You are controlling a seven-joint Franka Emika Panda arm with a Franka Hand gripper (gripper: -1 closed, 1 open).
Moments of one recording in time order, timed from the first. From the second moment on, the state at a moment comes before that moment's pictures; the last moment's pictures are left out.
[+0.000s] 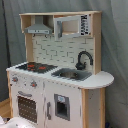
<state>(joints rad) -0.27 -1.21 1.88 -2.44 -0.22 2.03 -0.56</state>
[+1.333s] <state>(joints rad) -0.07 -1.42 1.76 -2.57 -0.08 2.27 -0.69</state>
